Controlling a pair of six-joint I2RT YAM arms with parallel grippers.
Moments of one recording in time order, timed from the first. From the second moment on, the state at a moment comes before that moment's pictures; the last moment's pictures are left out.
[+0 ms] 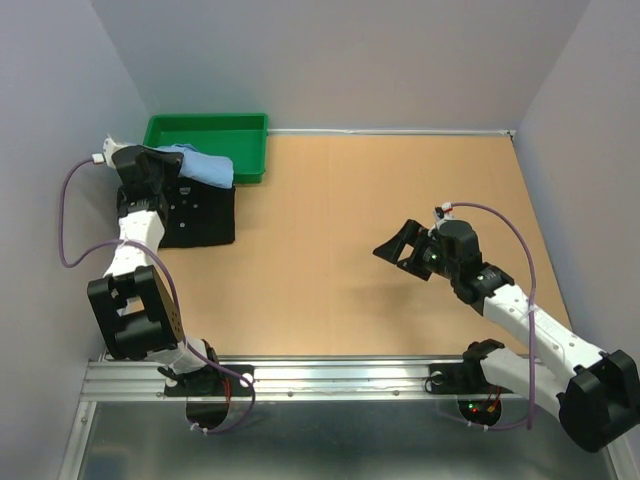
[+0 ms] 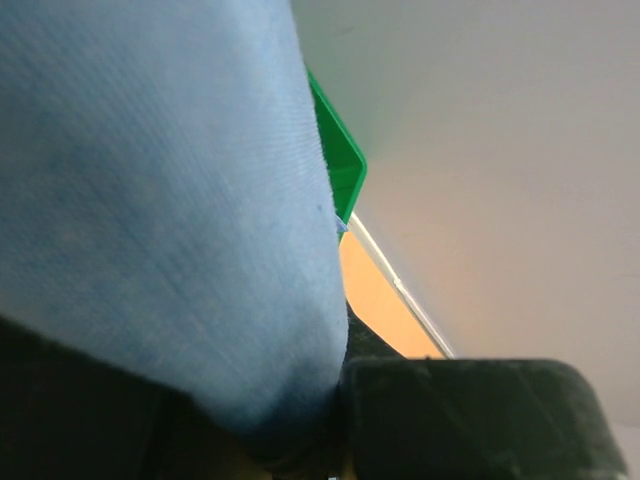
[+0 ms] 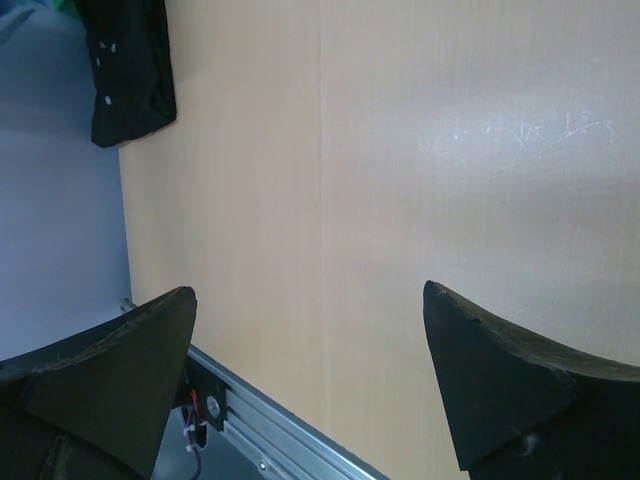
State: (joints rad) left arm 0.28 1.49 1.10 0.10 0.14 -0.93; right arm 0.44 0.96 0.57 -0.13 -0.24 0.88
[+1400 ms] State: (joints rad) left arm 0.39 1.49 0.46 0.62 0.14 -0.91; right arm 0.43 0.97 0.57 -0.13 -0.26 0.85
